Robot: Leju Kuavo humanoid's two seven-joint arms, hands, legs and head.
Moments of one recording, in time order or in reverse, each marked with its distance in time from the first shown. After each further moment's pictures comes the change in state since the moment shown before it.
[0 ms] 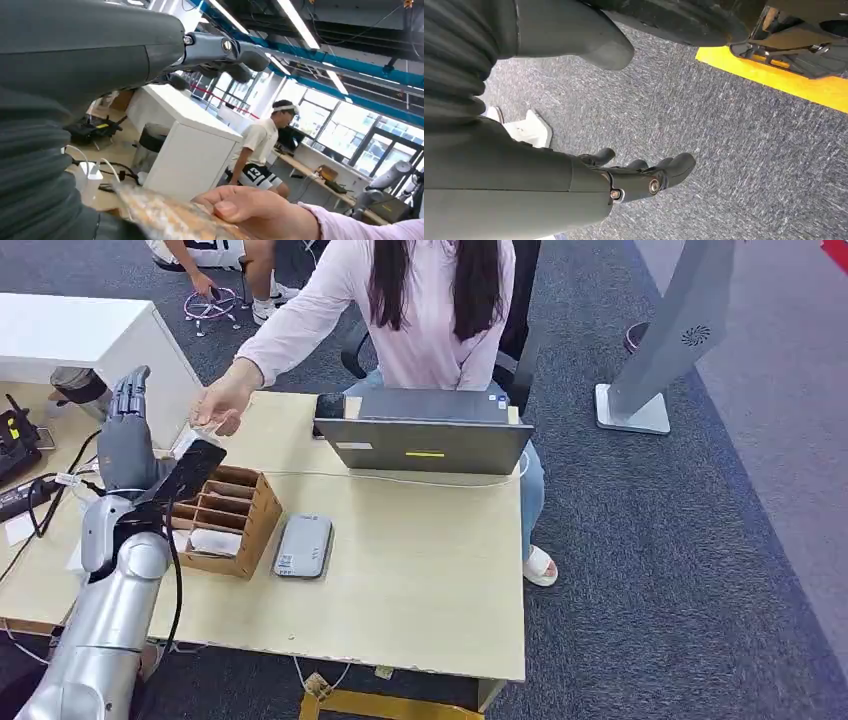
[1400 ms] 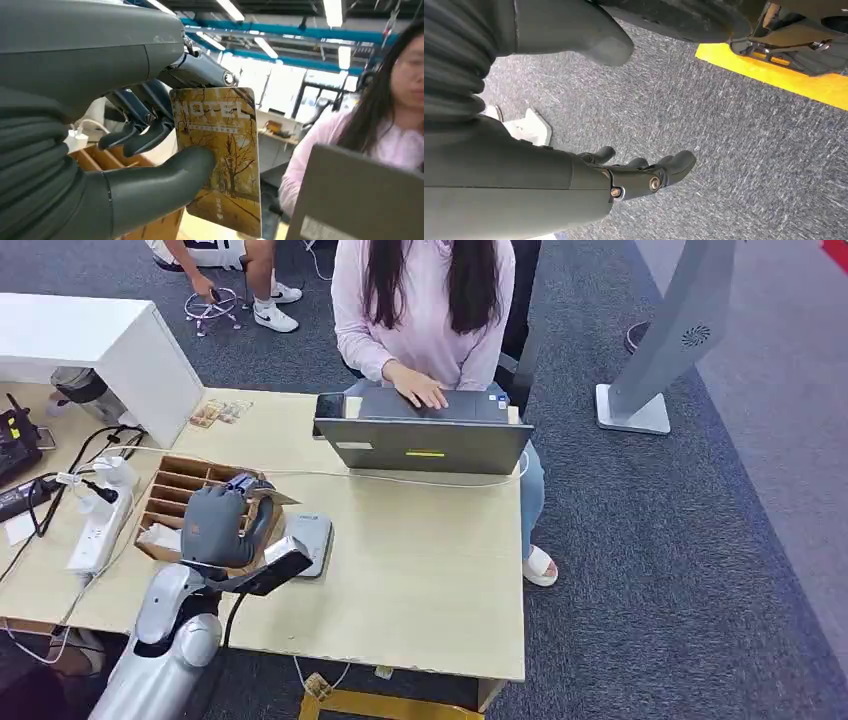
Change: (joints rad) left arm 0.270 -0.042 -0.213 -0.231 -0.181 -0.057 0.015; right arm 0.000 -0.001 -0.020 0.000 0.018 -0.013 -0.006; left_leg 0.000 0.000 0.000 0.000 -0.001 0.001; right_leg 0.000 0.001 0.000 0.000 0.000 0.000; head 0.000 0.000
